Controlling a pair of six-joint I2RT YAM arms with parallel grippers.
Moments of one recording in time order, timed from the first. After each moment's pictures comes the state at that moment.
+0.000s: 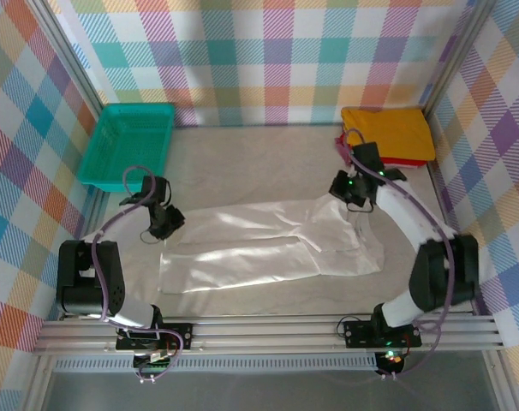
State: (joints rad) left arm -0.05 1.49 0.91 -0.60 0.06 -0.72; right arm 0.21 1.57 1.19 -0.64 -0.17 0.62
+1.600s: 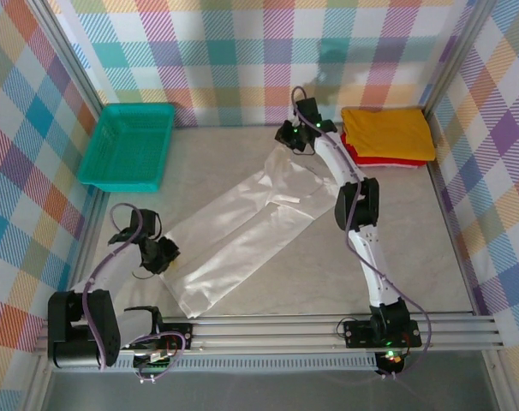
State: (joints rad) left arm 0.03 1.16 0.54 -0.66 0.18 -0.80; right arm 0.32 2.68 2.65 -0.76 -0.33 0.69
